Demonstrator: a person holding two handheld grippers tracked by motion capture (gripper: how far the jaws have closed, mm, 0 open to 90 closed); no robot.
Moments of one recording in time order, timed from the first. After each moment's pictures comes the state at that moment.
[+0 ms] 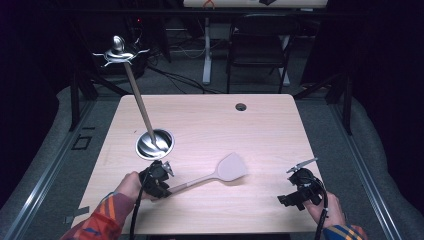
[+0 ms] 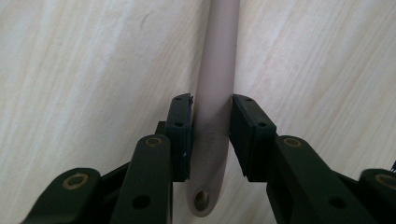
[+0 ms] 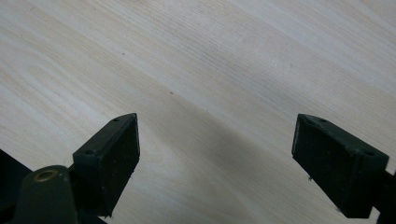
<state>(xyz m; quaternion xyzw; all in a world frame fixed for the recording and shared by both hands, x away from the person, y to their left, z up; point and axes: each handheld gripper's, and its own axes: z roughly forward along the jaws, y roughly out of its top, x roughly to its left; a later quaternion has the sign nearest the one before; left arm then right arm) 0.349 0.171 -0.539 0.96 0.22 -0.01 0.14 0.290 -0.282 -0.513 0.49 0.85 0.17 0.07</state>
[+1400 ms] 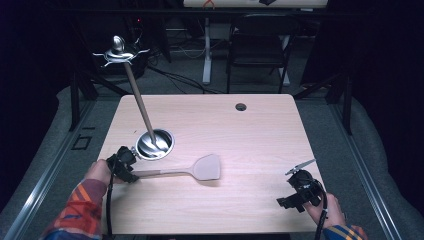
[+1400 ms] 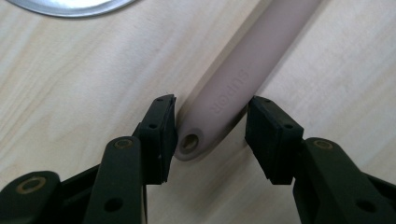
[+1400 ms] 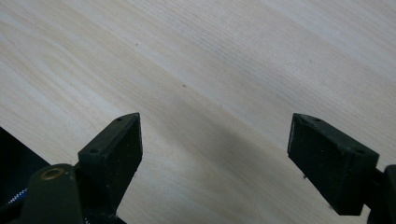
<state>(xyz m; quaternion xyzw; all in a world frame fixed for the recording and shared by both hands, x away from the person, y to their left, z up) 0.396 0.269 -0.547 0.94 0.33 0.06 0.08 0.289 -0.281 -0.516 0.48 0.86 0.17 0.06</state>
